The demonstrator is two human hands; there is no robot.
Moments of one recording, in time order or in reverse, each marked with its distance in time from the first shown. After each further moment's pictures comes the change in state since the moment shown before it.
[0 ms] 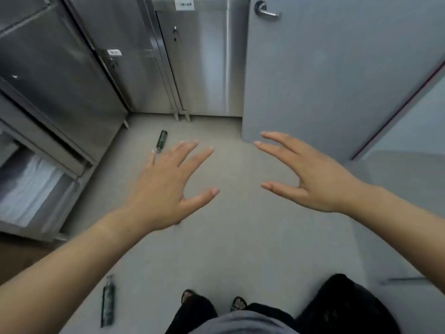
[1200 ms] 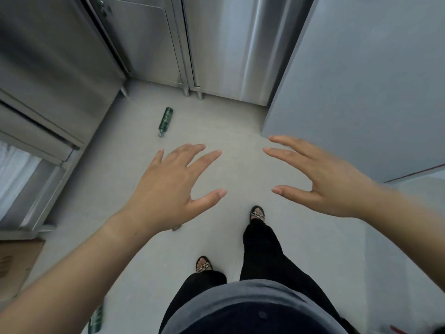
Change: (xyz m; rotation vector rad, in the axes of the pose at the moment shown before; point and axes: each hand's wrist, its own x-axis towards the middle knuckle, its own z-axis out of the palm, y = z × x) left_hand 0.283 -0.194 0.014 -0.078 -0.099 -0.118; right_hand 0.337 0.155 0.034 -0.003 -0.244 -0.096
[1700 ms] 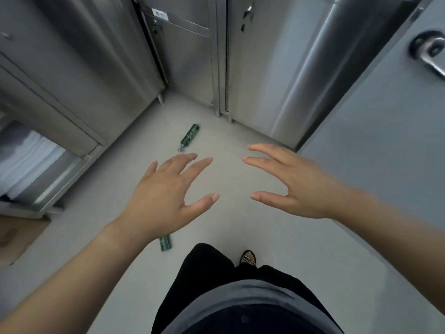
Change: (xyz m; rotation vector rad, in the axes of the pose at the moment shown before) left_hand 0.154 -0.004 -0.032 -0.070 0.080 -0.345; right_hand 0.186 0.135 -0.062 0.011 -0.145 -0.323
